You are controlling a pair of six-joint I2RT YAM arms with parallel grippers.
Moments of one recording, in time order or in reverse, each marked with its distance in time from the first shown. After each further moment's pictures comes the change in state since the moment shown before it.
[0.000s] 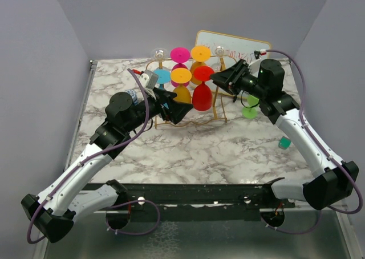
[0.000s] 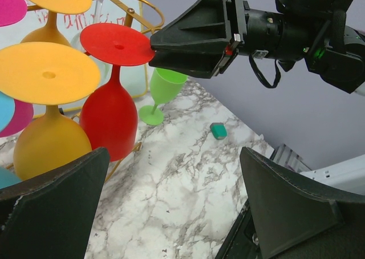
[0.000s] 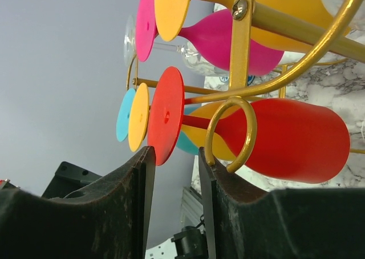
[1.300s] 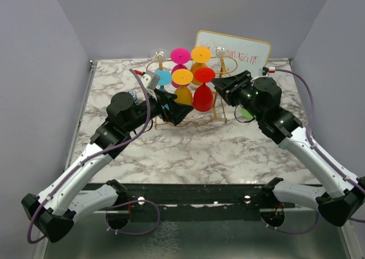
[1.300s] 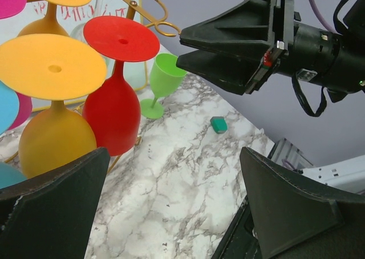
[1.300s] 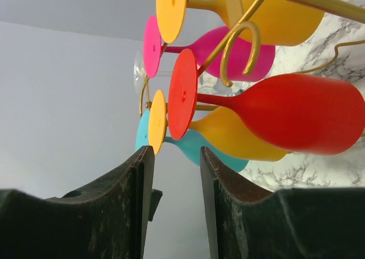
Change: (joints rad) left arm 0.000 0.005 -0.002 -0.015 0.011 0.004; right arm 0.246 -0.188 -0.080 -0.075 0.528 0.191
